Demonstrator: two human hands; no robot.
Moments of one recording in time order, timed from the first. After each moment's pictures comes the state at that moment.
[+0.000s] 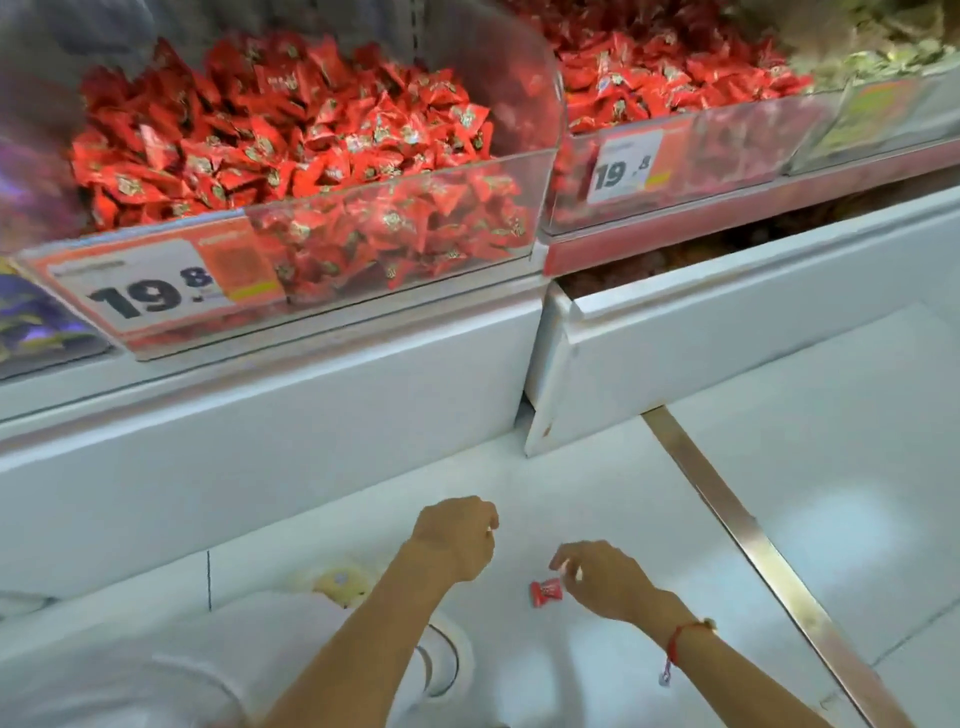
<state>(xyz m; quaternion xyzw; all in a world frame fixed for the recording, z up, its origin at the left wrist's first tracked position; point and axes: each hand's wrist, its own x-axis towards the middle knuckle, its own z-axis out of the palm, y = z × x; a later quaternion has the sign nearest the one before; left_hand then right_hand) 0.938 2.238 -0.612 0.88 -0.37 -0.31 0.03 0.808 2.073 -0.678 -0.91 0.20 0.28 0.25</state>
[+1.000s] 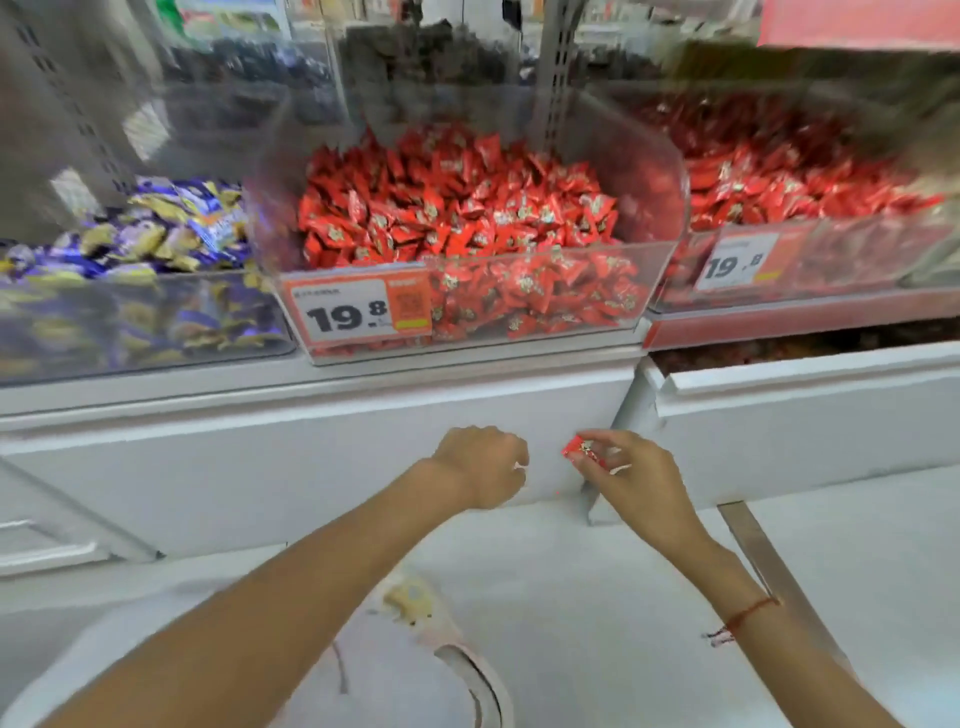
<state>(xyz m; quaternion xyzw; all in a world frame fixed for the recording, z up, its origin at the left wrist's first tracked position) 1.005 2.267 -0.511 0.91 -0.37 -0.20 0.04 0.910 2.100 -0.532 -0.88 0.14 -0.11 0.45</state>
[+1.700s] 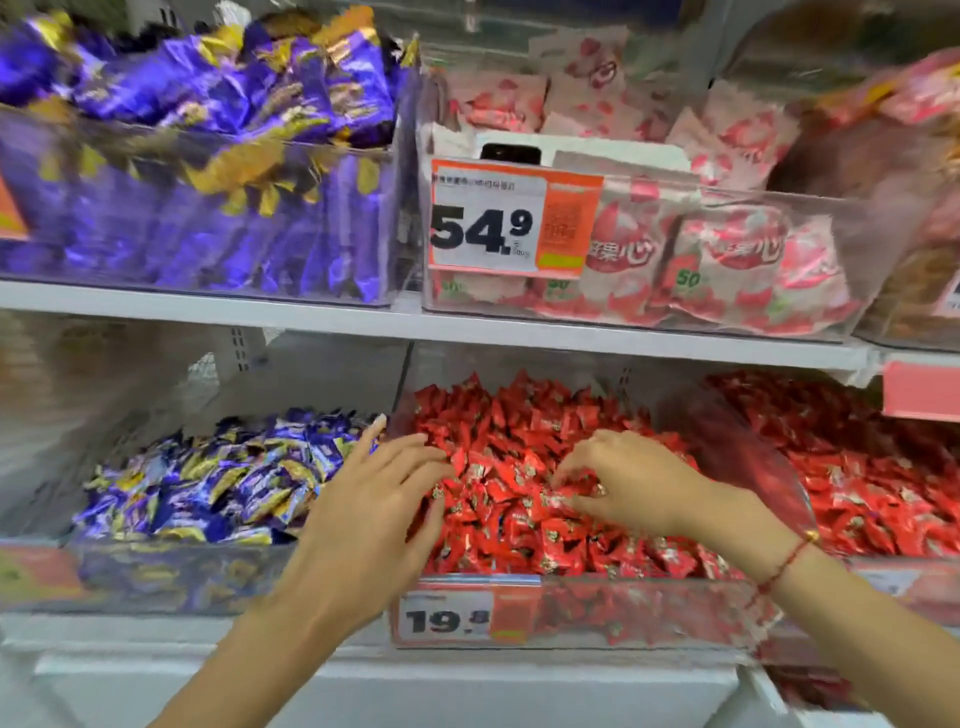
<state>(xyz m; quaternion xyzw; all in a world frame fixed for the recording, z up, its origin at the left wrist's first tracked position) 1.104 2.402 -0.368 0.89 -0.30 0.30 0.15 1.121 2.141 -0.322 -0.98 -0.19 -0.02 -0.05</state>
